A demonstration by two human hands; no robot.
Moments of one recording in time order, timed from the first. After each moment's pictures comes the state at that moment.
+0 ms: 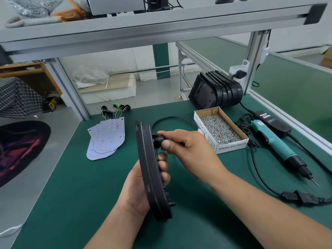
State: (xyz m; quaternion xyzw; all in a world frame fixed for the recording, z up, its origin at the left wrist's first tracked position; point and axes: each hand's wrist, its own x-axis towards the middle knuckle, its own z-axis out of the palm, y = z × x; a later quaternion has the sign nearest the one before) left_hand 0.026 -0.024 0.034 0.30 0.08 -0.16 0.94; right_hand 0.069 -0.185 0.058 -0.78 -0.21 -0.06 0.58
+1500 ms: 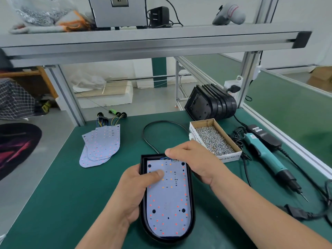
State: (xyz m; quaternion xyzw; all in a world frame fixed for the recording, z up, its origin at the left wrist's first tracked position) left_hand 0.026 -0.015 0.038 0.60 0.06 -0.12 0.79; right_hand 0.093 -0.204 0.061 -0.74 -0.13 0.14 0.64
